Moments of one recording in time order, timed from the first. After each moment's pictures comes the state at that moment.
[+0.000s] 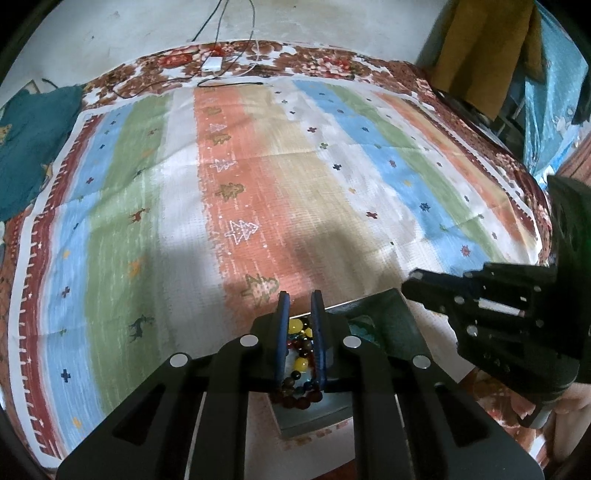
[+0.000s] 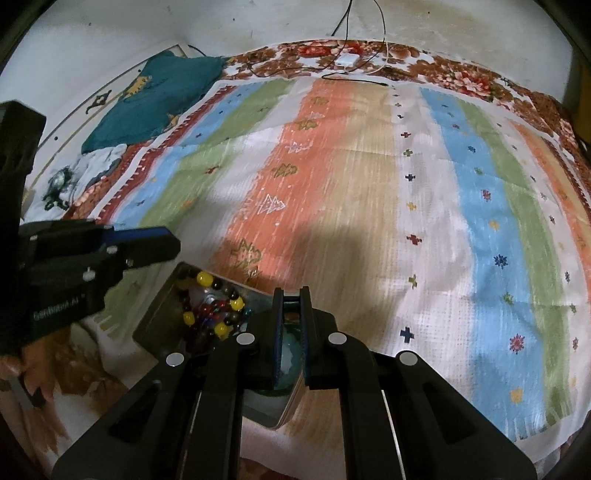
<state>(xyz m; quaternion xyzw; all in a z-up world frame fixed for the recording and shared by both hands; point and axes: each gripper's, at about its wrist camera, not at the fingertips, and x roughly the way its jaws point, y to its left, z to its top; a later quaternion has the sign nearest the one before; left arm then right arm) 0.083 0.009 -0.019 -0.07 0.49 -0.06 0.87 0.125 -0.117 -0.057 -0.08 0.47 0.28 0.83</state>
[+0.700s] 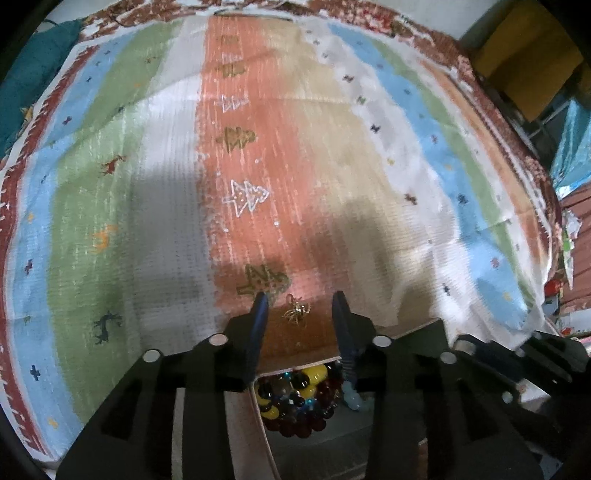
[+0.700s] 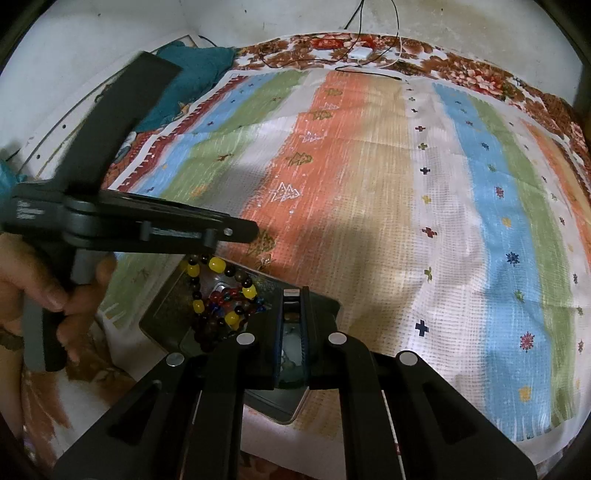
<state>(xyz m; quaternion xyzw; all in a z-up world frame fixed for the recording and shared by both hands) 0.151 0.021 -0.077 -0.13 0.59 -0.05 0.79 0.120 -0.111 -0.062 -0.09 0.48 0.30 0.82</state>
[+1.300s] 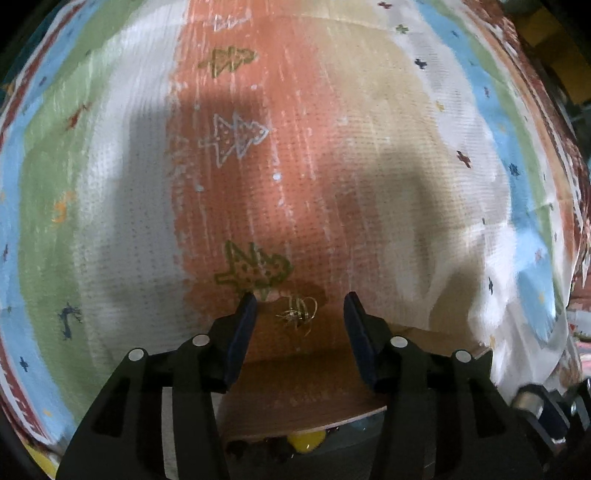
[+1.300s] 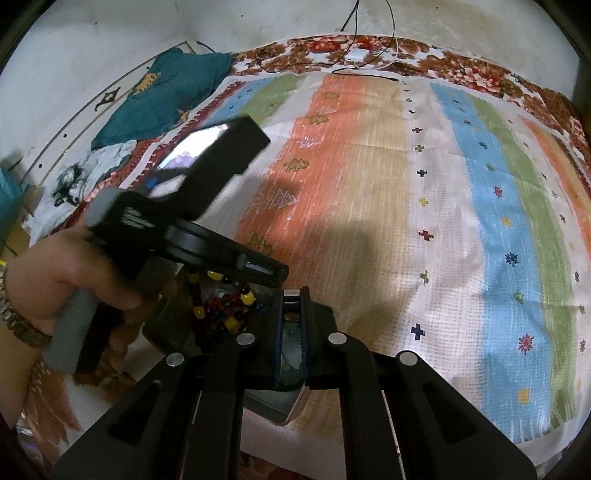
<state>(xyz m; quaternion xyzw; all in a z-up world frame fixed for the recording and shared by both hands) 0.185 0.007 -0.132 -0.12 0.70 -0.02 0.71 0.126 -0.117 -0.058 -0.07 0.48 0.30 0.82</state>
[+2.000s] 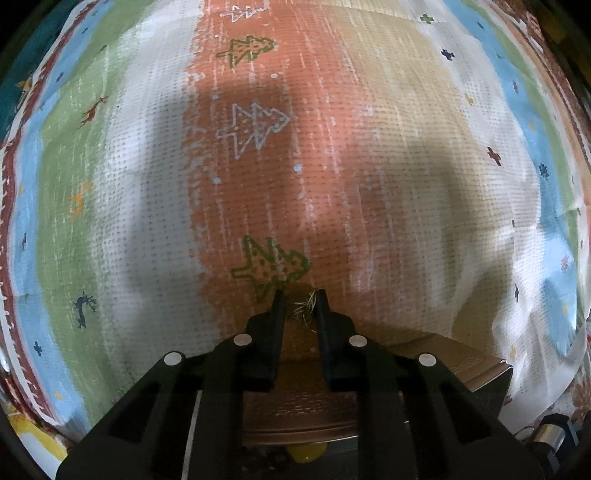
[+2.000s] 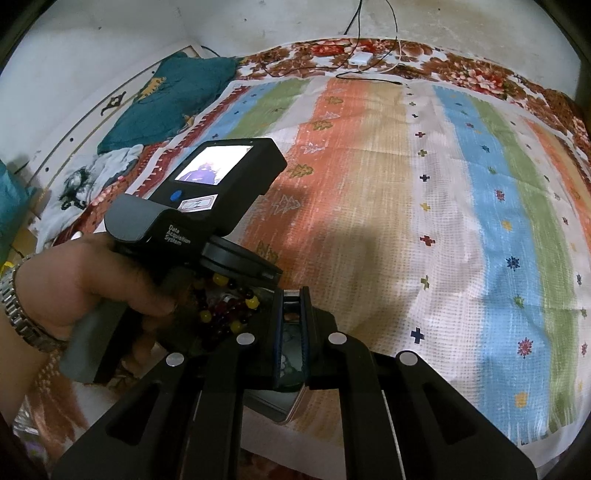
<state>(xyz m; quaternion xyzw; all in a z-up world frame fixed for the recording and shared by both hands) 0.193 0.004 -0.139 -0.09 0.71 0.03 0.70 0.128 -0.120 -0.053 -0.07 0.48 0.31 0.82</state>
